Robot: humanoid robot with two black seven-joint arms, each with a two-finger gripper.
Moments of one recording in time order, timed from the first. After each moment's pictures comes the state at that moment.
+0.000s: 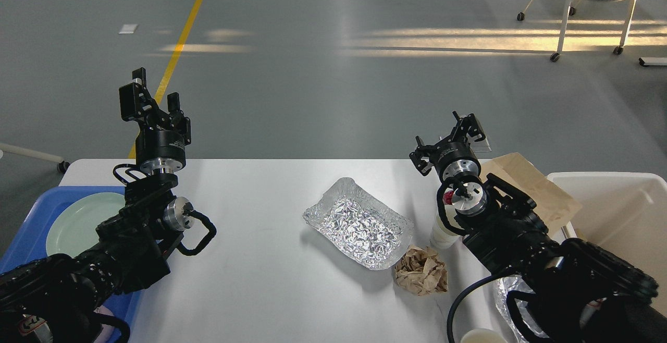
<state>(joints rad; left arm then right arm) -0.82 0.07 -0.50 -0.31 -0.08 -0.02 -0.96 0.88 0.13 0.66 0.10 0.32 0.21 0.27</state>
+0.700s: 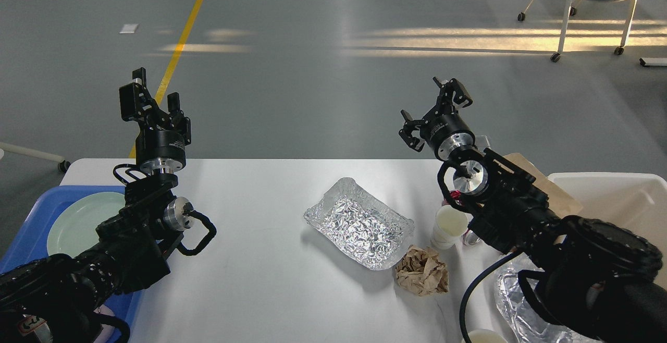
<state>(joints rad) -0.82 0.07 -0.50 -0.31 -0.08 -0.02 -0.96 0.99 0.10 0.42 0.10 0.32 0.31 0.25</state>
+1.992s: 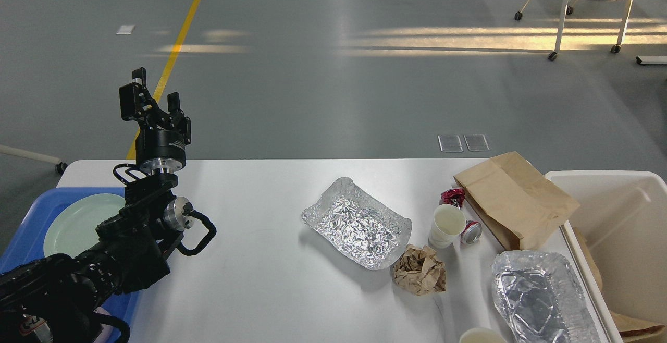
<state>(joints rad) -0.82 0.07 -0.50 -0.31 -0.08 -0.02 -0.96 1.85 -0.18 -1.16 0.18 0.21 0.60 0.26</state>
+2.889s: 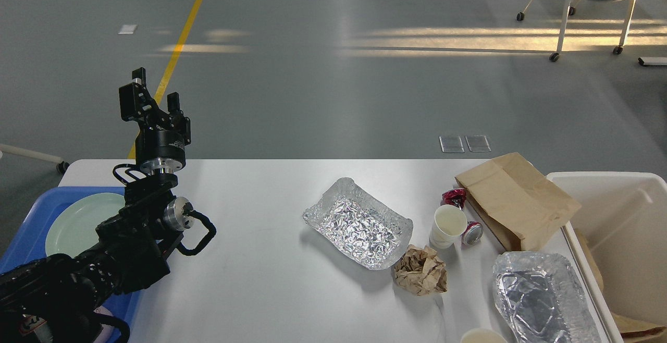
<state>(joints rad) -0.82 0.07 -0.50 -0.31 -0.08 -0.02 -0.96 2.51 -0.38 -1.19 0.74 0.03 0.96 0.26</state>
